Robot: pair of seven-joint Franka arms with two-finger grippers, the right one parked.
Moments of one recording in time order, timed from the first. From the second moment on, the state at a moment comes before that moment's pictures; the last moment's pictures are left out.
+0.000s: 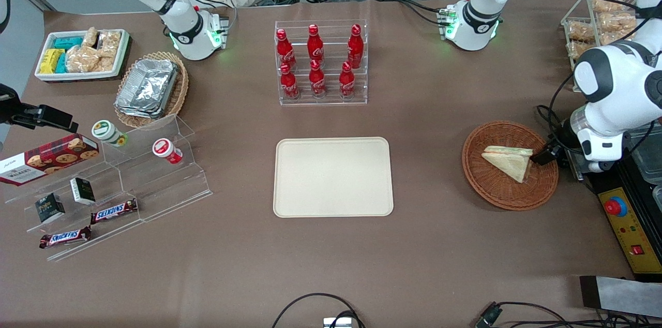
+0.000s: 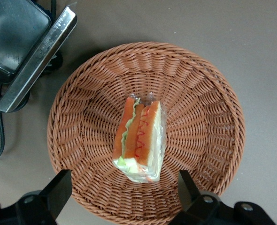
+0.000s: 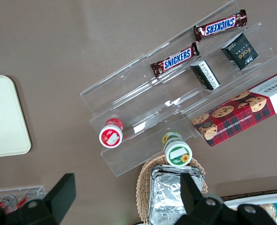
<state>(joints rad) 0.08 0.11 0.05 -2.18 -0.08 2.24 -0.61</state>
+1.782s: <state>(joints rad) 0.07 0.24 0.03 -2.26 -0.17 2.50 -0.61</state>
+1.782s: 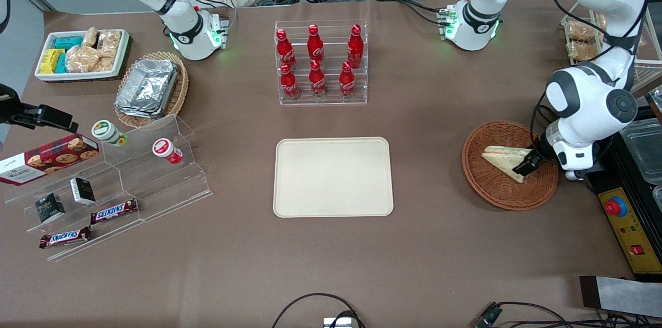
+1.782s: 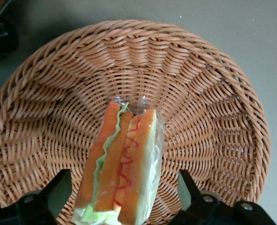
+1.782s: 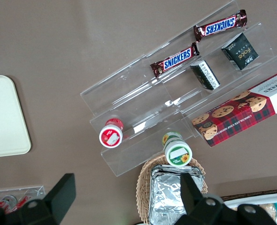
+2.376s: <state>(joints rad) 0.05 0.25 0.03 -2.26 -0.18 2.50 -0.61</state>
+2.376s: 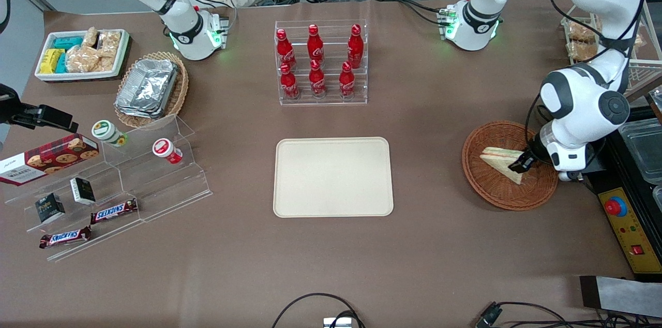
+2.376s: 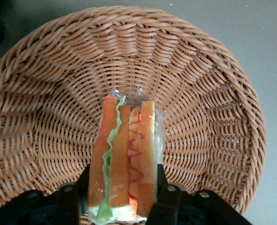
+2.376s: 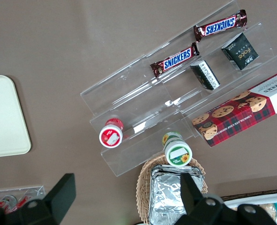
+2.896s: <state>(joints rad) 0.05 0.22 0.03 -2.25 -0.17 2.46 -0.52</state>
